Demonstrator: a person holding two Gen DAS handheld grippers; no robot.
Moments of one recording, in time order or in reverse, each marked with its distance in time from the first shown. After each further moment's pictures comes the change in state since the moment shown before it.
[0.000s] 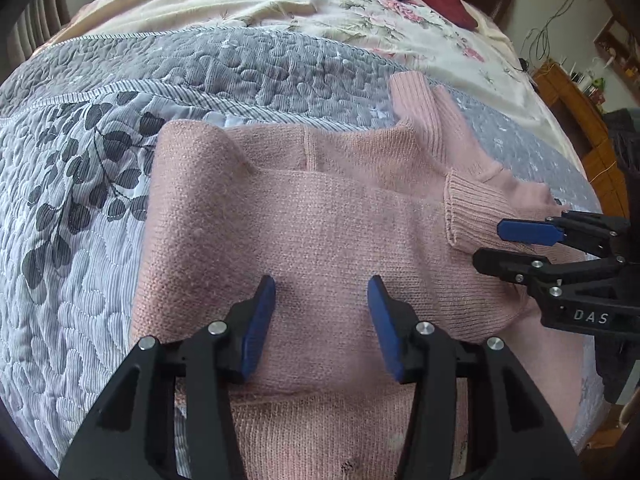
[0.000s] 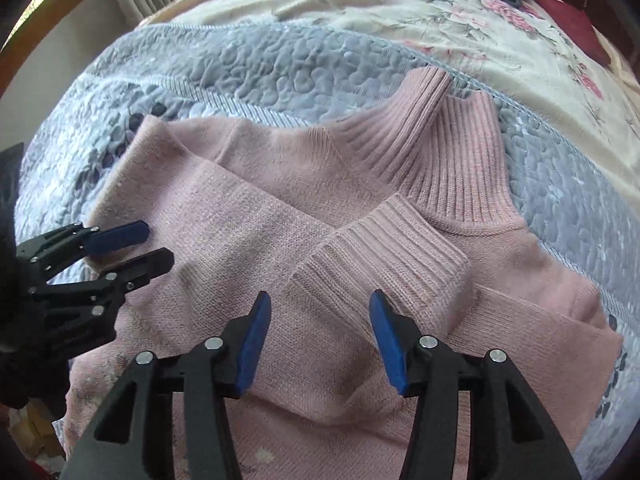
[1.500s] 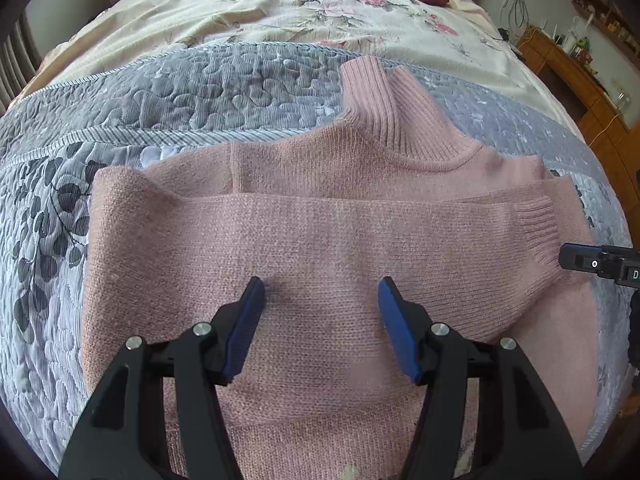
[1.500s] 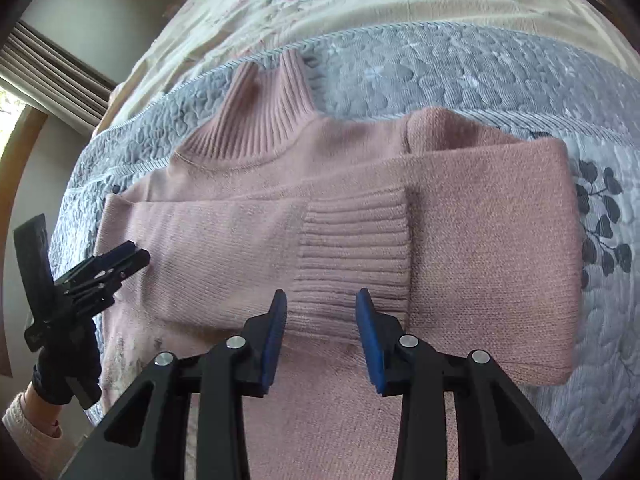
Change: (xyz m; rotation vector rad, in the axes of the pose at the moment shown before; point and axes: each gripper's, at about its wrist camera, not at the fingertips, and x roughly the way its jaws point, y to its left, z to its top) left arm 0.018 -0.049 0.008 0.133 0.004 0.042; right arm -0.042 -0.149 -0.111 0.422 -0.078 0.143
